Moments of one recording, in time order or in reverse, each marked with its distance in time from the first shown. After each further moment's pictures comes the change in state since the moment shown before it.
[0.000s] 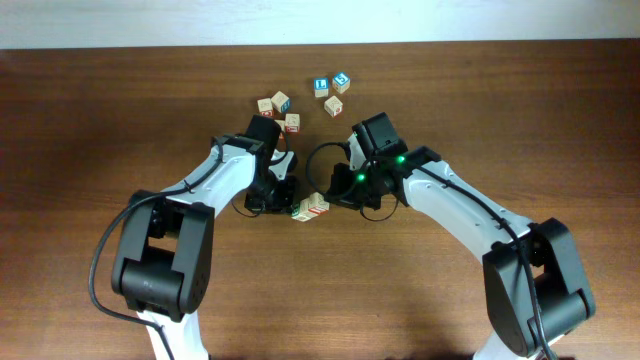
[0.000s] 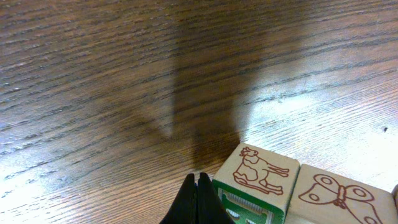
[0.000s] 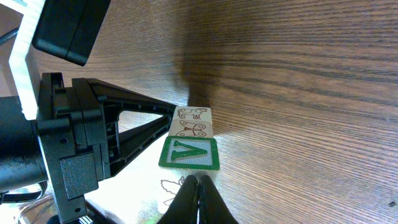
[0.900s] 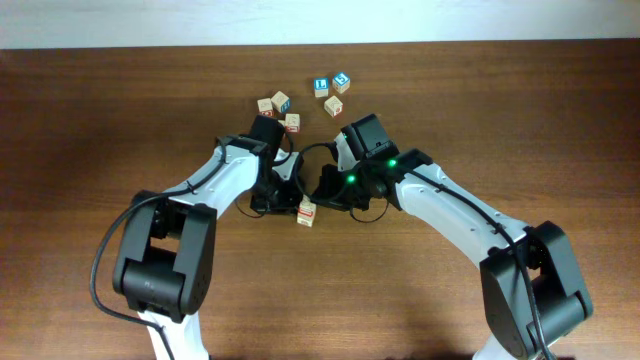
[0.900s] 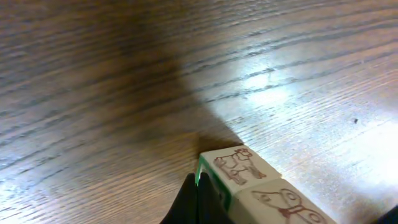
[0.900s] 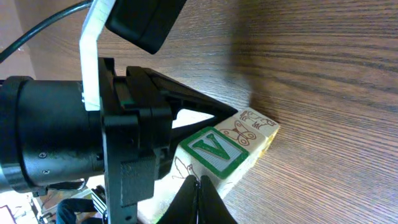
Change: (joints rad) left arm -0.015 0.000 0.000 0.007 0.057 0.000; right arm 0.045 -0.006 0.011 0.037 -0.045 0.014
